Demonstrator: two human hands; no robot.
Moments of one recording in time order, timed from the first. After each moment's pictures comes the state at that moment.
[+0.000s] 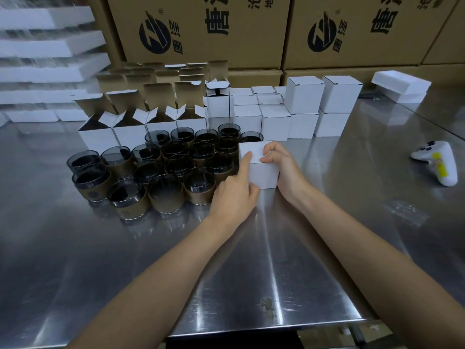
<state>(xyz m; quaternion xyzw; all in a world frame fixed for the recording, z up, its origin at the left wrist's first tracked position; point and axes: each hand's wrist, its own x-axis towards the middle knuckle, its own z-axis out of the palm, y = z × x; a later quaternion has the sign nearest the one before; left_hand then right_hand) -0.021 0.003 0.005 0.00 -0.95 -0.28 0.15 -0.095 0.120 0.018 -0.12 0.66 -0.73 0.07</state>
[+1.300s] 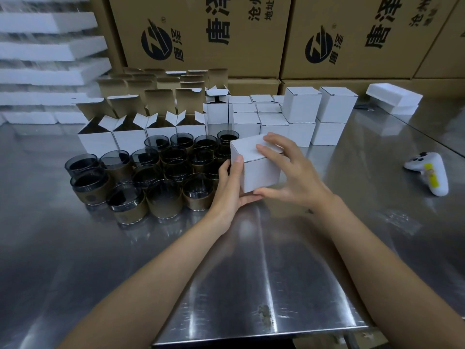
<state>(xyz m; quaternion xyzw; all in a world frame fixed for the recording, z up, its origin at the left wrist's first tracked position) -0.031 0.004 0.010 0.06 -0.56 -0.83 0.05 -0.101 0.164 0.023 -0.48 0.78 -0.25 -0.31</state>
